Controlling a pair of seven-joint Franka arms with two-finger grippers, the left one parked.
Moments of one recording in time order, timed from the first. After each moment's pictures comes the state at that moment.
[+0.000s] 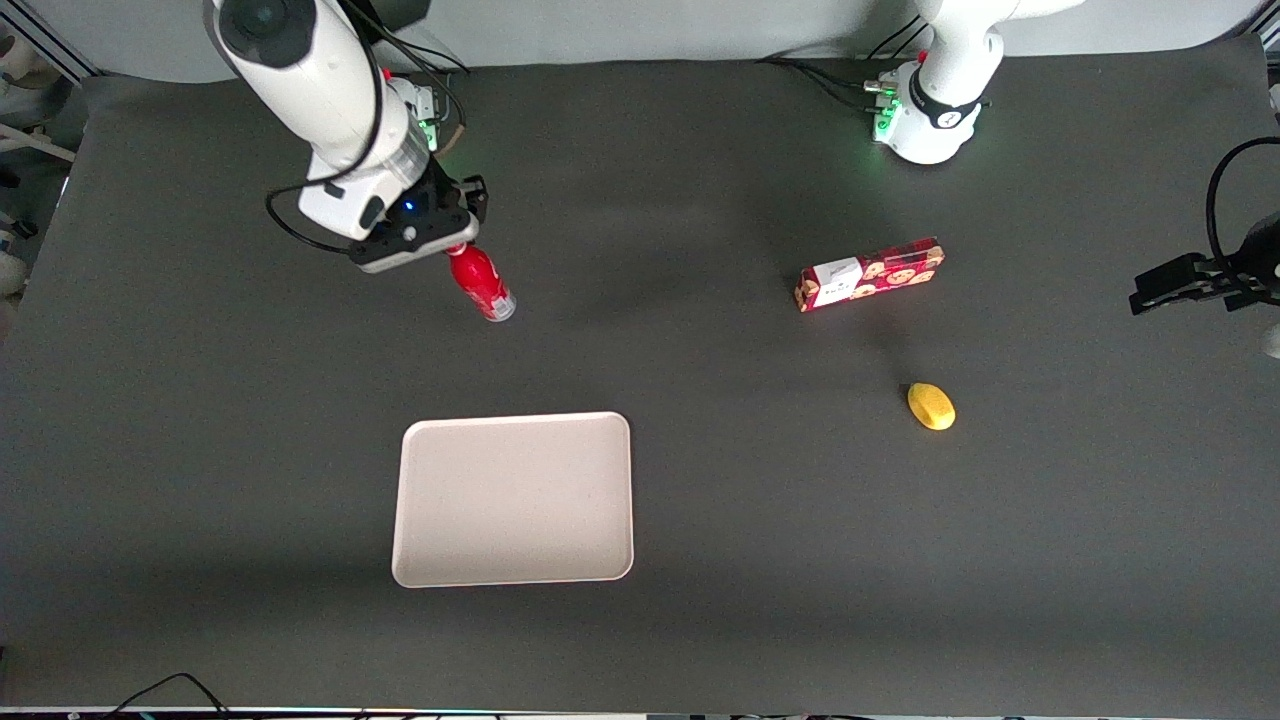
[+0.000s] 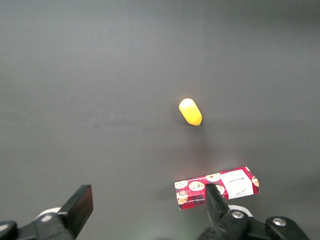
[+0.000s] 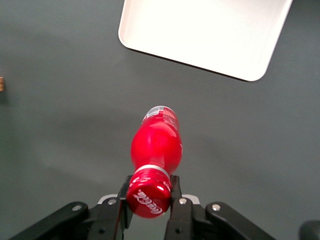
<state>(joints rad) 0.66 -0.08 -0.11 -1.84 0.07 1.71 0.25</state>
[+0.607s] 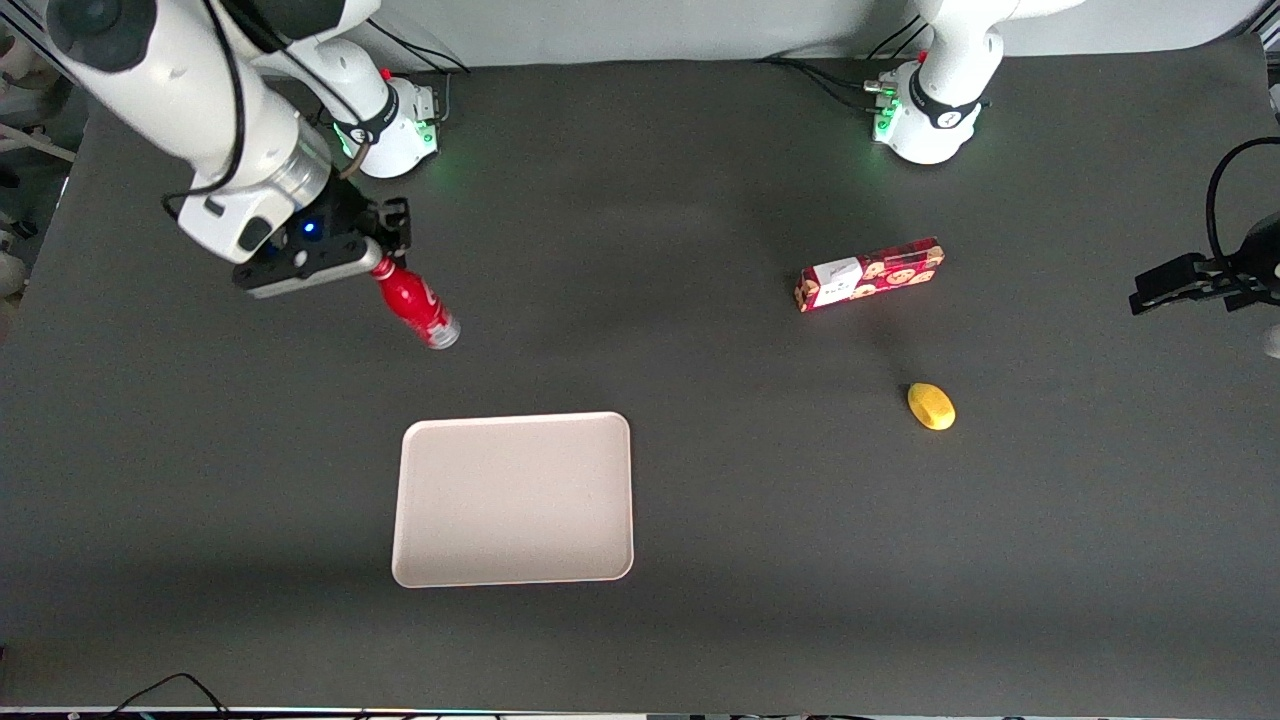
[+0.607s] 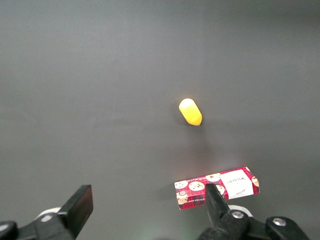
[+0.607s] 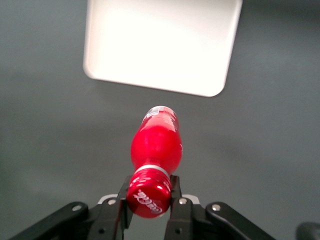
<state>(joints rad) 0.47 -0.02 -0.10 -1.75 0.07 1.69 0.18</state>
